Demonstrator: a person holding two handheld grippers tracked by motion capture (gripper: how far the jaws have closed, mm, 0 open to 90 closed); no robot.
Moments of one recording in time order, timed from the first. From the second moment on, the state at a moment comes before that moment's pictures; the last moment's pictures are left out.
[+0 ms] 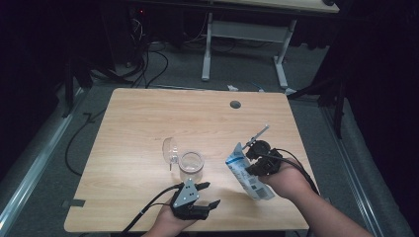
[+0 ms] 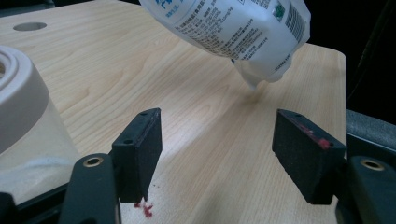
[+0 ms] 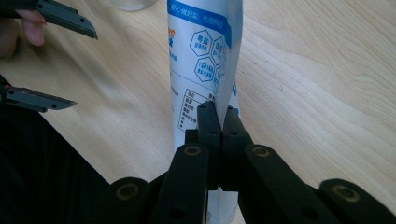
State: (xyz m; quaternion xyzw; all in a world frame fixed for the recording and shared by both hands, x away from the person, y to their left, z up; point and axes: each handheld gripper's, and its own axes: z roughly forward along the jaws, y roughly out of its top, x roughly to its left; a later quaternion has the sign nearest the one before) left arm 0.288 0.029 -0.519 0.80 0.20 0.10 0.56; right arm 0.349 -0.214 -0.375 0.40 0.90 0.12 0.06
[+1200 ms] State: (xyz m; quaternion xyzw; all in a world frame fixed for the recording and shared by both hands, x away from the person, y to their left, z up) left arm 0.296 -0.033 -0.523 0.82 0.19 0.08 0.53; right arm 0.354 -0.170 -0.361 0.37 0.92 0.13 0.05
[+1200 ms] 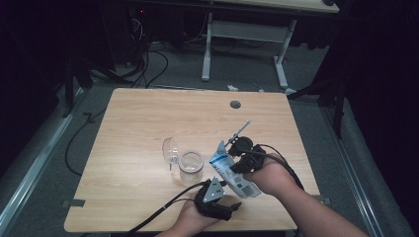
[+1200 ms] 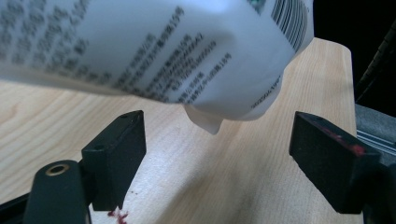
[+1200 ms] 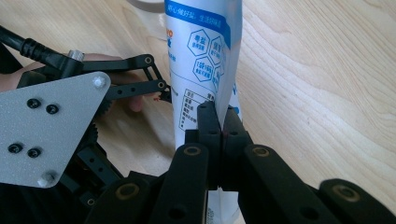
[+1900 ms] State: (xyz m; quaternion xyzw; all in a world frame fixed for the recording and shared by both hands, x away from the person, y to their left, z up) left arm 0.291 -0.018 -0.516 0.79 0.20 0.11 0.56; right arm 0.346 -0.131 -0.332 0.35 0.92 0.14 0.06
